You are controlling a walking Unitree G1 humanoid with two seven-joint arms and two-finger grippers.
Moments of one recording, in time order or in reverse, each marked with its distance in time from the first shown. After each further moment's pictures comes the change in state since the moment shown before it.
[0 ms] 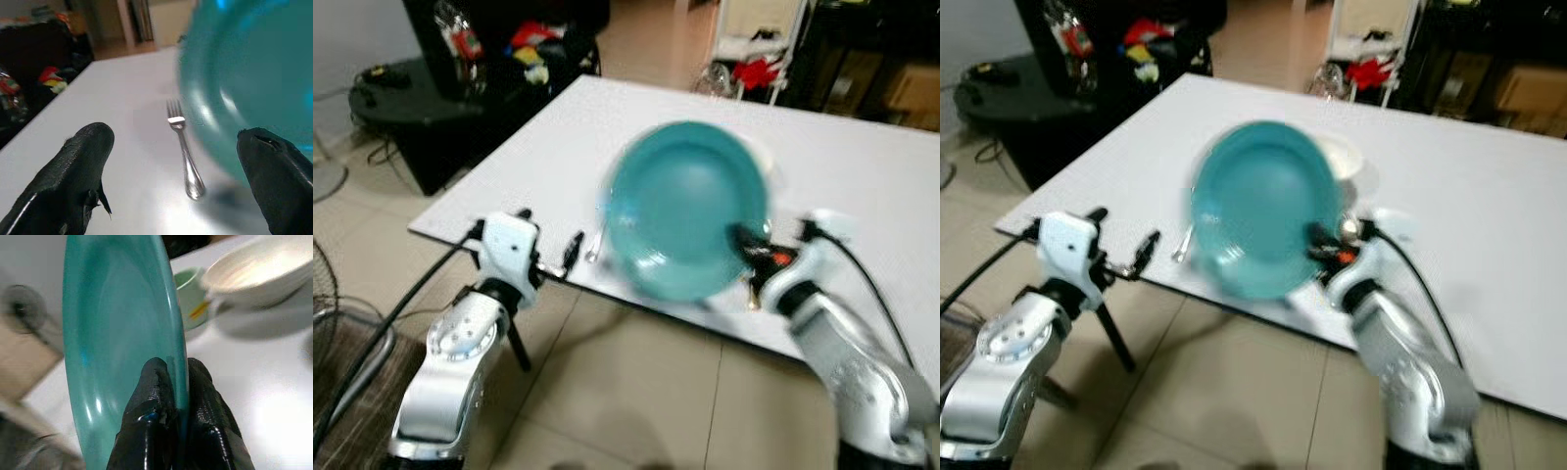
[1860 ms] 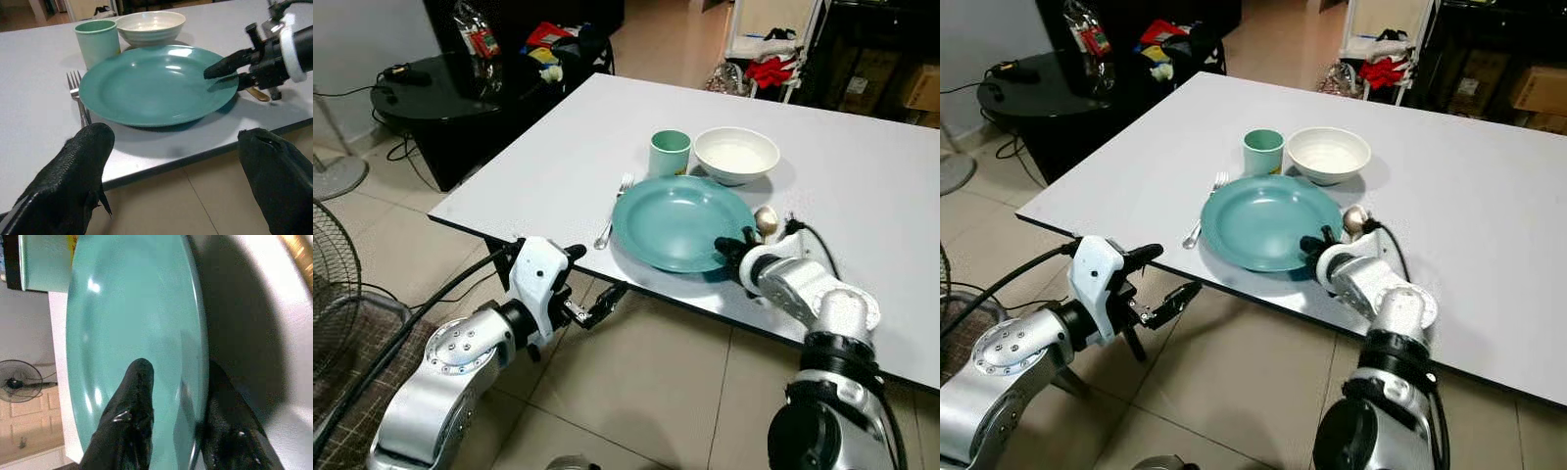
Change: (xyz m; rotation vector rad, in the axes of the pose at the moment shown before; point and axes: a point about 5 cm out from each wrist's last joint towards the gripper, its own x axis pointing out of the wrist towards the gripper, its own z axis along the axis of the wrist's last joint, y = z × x) left arm -0.018 -0.026 0.004 -0.068 0.098 -0.374; right arm 0.064 -0.051 -0.014 0.740 0.250 -0.390
